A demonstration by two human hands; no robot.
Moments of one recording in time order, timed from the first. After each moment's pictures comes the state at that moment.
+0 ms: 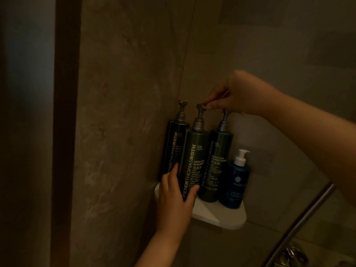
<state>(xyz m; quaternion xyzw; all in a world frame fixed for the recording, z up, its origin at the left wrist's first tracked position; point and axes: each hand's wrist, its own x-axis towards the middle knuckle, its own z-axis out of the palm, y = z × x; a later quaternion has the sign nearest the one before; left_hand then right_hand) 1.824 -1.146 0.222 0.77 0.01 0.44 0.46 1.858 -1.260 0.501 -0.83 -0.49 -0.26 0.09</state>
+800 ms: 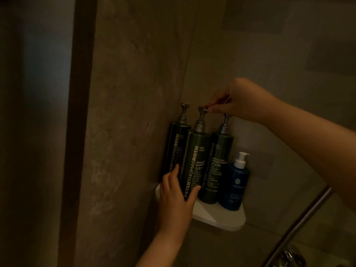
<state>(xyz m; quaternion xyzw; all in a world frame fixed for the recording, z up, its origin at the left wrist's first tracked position) 1.827 -1.150 0.222 0.77 0.03 0.47 0.43 1.860 -1.260 0.495 -0.83 -0.47 -0.30 0.06</state>
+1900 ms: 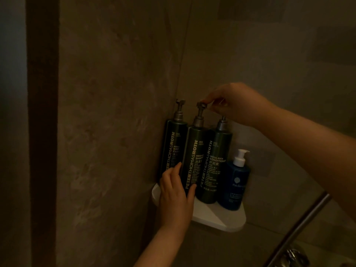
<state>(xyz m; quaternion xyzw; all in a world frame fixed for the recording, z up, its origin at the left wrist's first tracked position) 1.845 -1.154 0.225 0.80 0.05 0.48 0.36 1.891 -1.261 0.480 -0.83 -0.44 -0.33 0.03</state>
